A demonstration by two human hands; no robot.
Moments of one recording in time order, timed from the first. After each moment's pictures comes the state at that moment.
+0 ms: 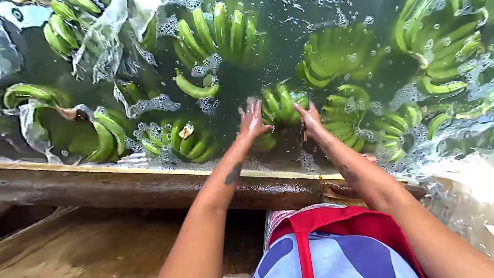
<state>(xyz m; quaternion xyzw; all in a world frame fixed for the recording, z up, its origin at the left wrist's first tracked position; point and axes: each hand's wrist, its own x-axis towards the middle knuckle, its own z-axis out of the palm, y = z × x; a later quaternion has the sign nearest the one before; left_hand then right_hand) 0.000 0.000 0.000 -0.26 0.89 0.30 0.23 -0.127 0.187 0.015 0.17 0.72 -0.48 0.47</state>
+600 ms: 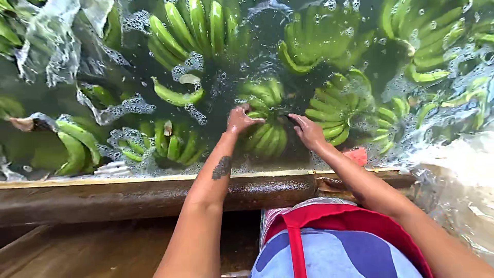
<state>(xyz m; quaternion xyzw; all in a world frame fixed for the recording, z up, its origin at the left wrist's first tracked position) -0.008 -0.017 -0.018 -0.31 0.82 0.39 0.27 -0.104 0.256 0.020 -0.30 0.86 -0.20 0.37</state>
